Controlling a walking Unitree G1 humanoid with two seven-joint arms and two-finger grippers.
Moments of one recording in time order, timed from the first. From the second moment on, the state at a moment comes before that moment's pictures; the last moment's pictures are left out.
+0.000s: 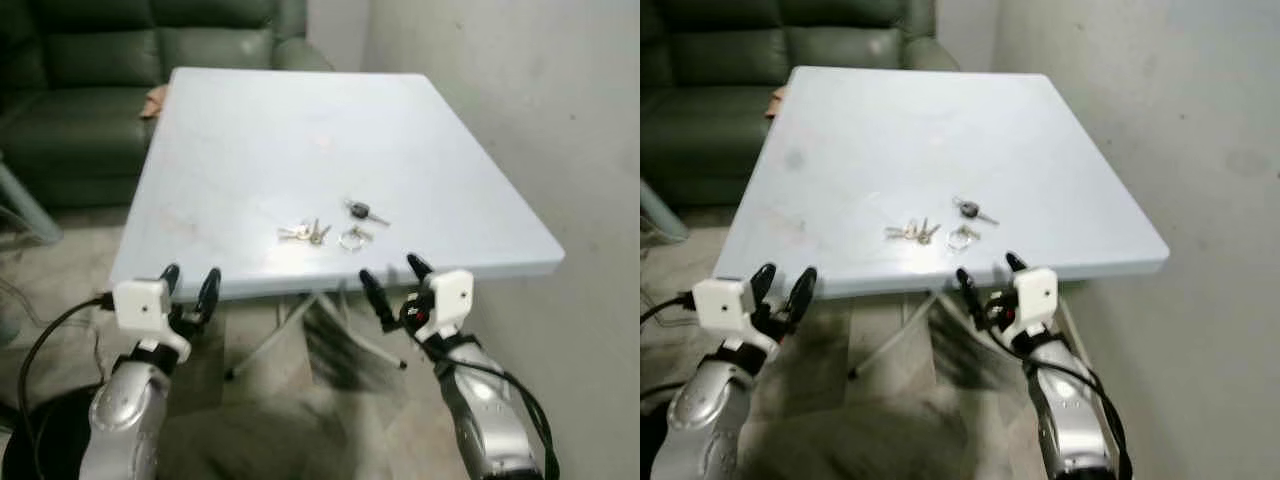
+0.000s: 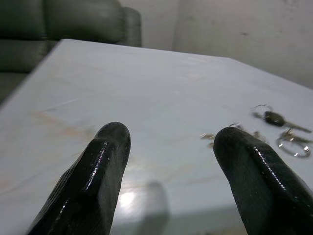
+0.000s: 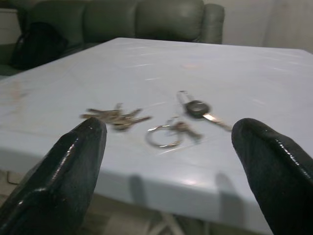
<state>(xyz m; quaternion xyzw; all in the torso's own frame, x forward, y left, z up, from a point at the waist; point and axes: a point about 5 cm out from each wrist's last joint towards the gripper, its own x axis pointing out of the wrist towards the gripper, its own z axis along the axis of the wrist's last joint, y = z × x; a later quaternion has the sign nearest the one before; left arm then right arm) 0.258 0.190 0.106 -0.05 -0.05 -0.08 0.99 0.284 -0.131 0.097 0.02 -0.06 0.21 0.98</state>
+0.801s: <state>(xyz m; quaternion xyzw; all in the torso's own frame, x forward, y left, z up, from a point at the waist) 0.263 0.173 0.105 -0.07 -0.06 -0.09 0.99 0.289 -0.146 0.099 -0.01 -0.05 0.19 0.98</state>
